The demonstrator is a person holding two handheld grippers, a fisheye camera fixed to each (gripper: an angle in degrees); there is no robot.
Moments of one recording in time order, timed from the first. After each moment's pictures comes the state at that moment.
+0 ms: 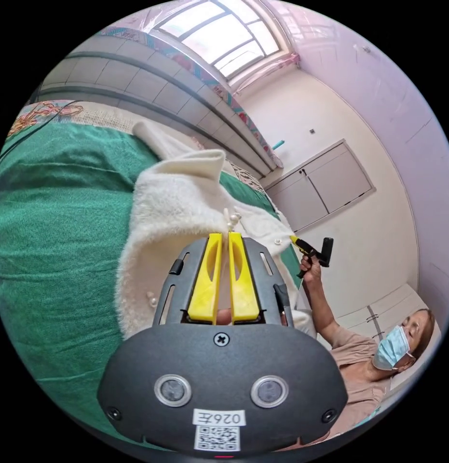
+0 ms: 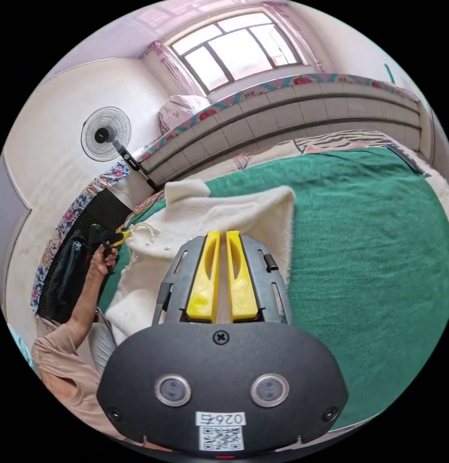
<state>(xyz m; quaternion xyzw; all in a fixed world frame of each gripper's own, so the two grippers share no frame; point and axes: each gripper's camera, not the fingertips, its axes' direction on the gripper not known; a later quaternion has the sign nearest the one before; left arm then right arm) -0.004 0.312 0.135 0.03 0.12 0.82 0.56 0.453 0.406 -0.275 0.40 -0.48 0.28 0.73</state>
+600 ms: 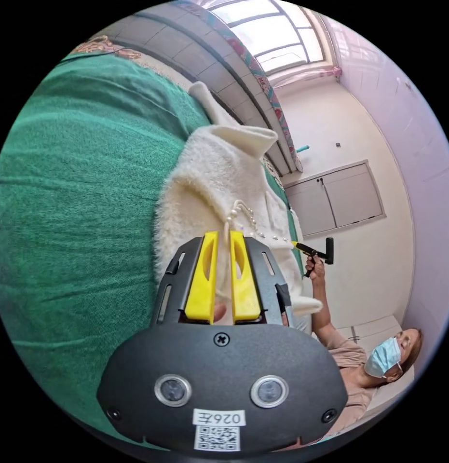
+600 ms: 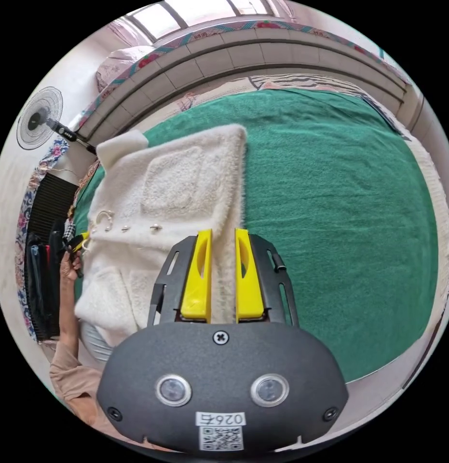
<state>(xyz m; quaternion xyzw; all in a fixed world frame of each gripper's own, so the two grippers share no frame) -0.040 0.232 0.144 0.02 0.08 0.78 0.62 0.432 0.336 -0.211 0.19 -0.46 0.29 0.82</state>
